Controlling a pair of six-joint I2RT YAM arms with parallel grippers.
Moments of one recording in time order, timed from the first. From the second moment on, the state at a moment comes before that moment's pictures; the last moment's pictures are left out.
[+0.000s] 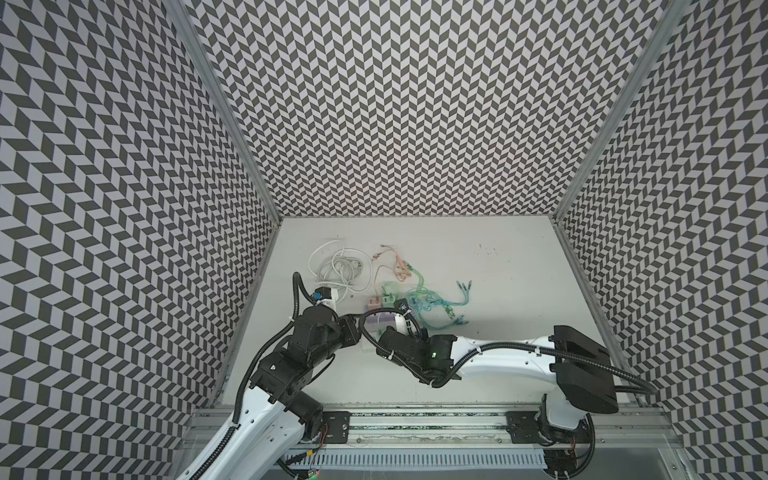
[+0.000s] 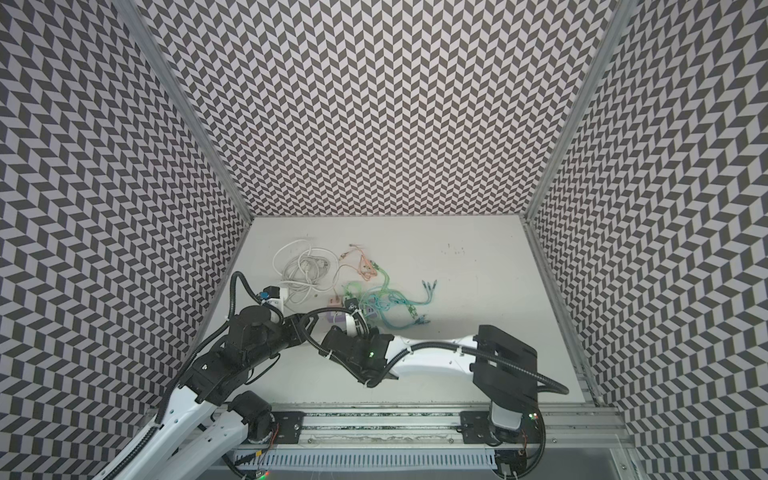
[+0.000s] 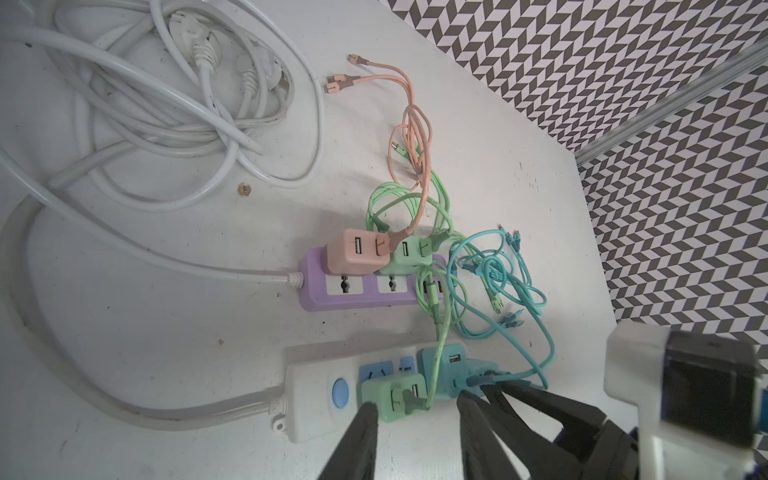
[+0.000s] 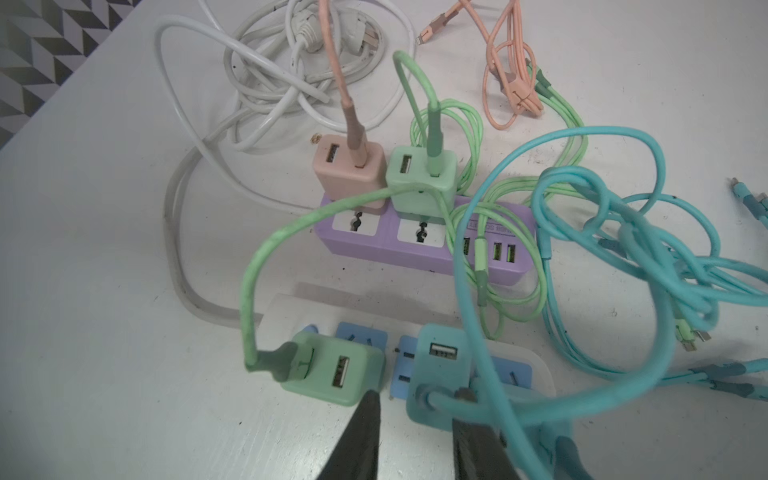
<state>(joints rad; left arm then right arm) -0.51 0.58 0.58 -0.57 0.04 -0.73 1.29 1.73 1.16 -0.39 0.64 0.85</state>
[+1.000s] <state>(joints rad) -0.50 0.58 0.58 -0.57 0.04 -0.73 1.24 1.75 1.14 -0.34 0.56 0.87</state>
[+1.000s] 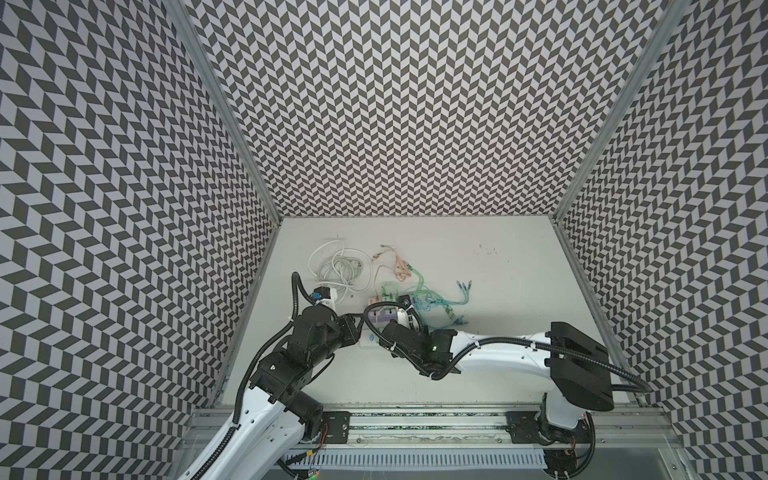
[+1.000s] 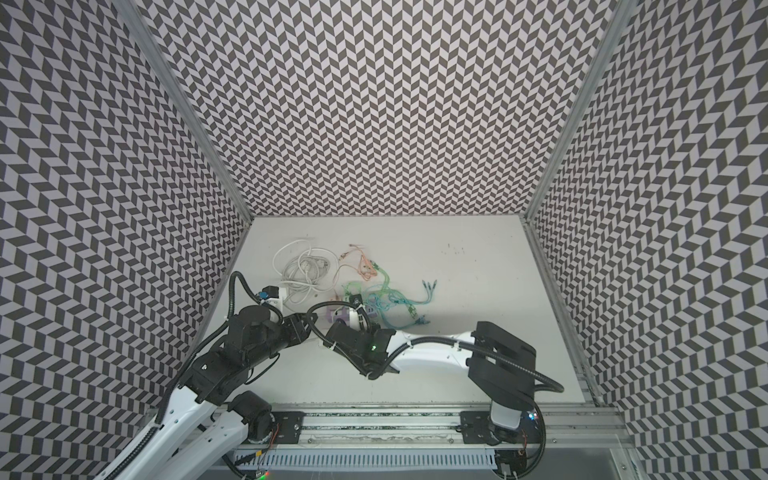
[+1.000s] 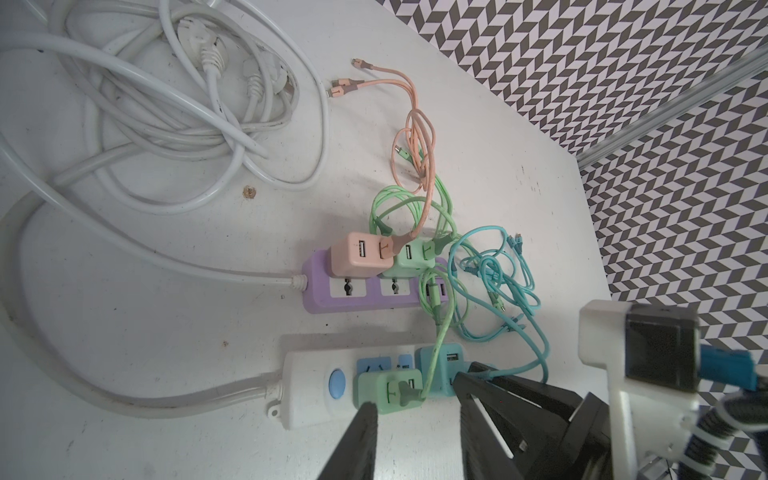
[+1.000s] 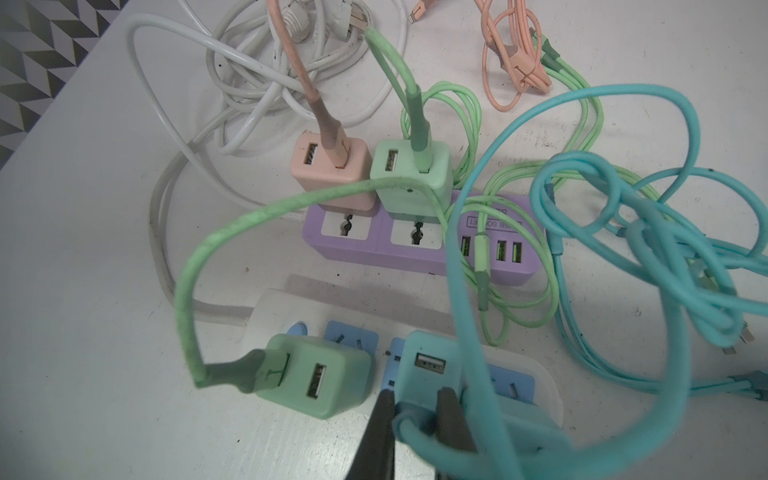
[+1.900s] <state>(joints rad) -0.49 0.57 0.58 -0.57 0.04 -0.73 1.25 1.77 1.15 -0.35 0.55 0.91</state>
